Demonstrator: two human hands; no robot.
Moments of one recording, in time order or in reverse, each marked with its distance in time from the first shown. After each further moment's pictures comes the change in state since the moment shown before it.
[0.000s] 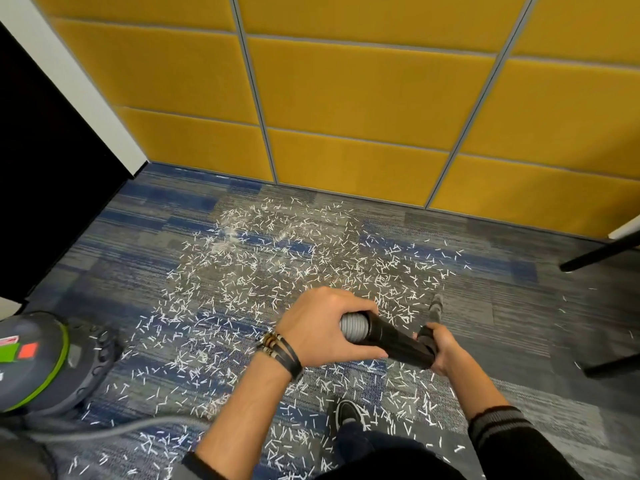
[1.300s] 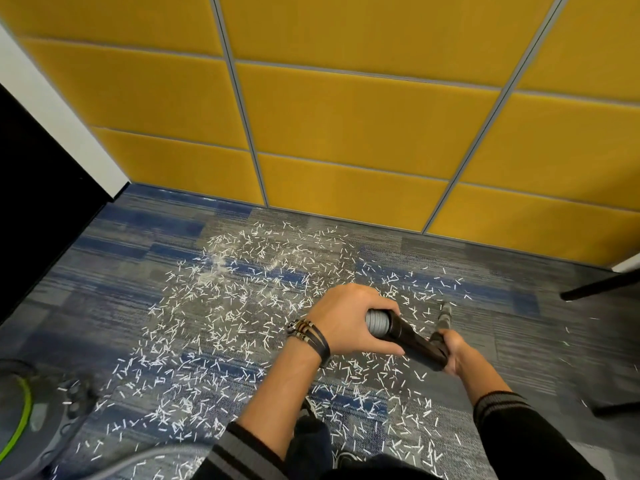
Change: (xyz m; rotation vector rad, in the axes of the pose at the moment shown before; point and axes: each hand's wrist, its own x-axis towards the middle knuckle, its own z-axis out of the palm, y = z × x) left_hand 0.165 -0.068 -0.051 -0.015 -0.074 0.051; right_hand 0.096 -0.136 0.058 -0.112 0.128 -0.093
